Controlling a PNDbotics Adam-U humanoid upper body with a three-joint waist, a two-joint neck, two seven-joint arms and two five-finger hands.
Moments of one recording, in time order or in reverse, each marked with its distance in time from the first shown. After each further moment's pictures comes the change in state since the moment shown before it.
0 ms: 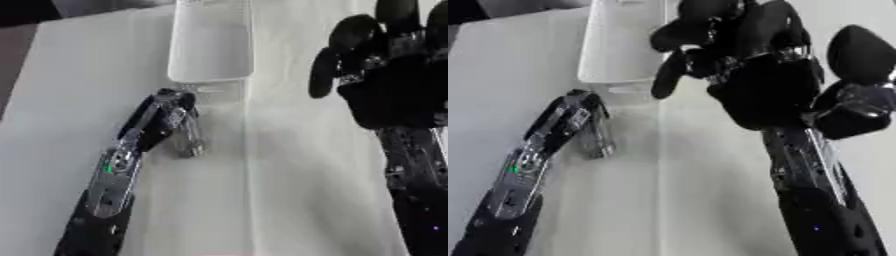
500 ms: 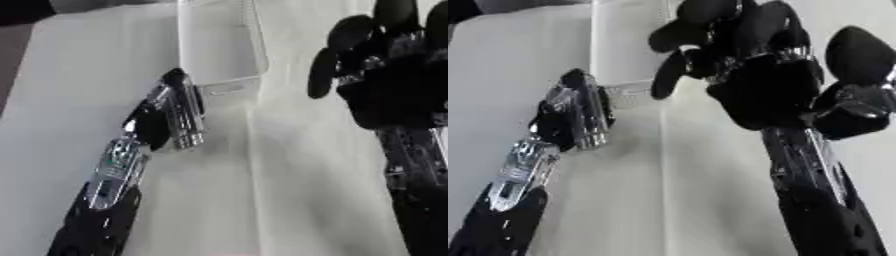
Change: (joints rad) left arm -0.078 0.059 -0.109 -0.093 0.637 0.267 -0.148; right arm 0.001 0.000 0.001 0.000 0.007 -0.001 0.000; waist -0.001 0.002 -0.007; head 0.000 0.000
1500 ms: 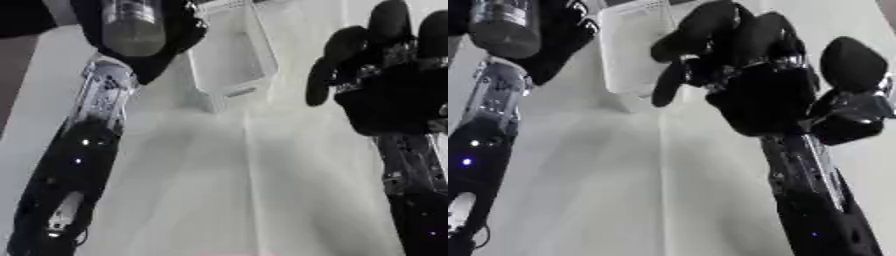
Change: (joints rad) left arm -0.262 0.149 0.018 -0.086 0.503 0.058 0.095; right arm 0.026 0.018 0.005 0.000 -0.011 0.021 0.010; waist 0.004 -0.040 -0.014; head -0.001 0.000
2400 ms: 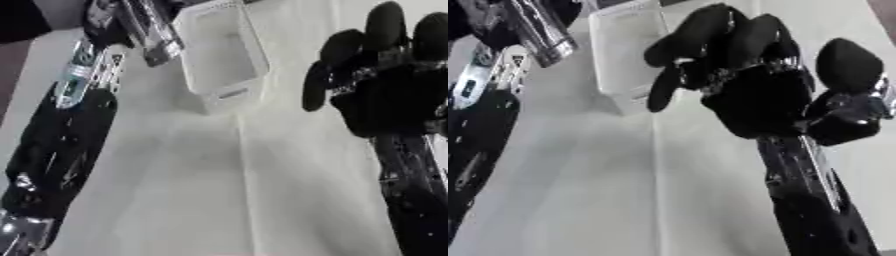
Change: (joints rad) left arm -0.140 0.036 0.044 0.381 -0.516 -0.722 -0.117; right arm 0.000 0.000 0.013 0.000 -0.007 0.010 0.003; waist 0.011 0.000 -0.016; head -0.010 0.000
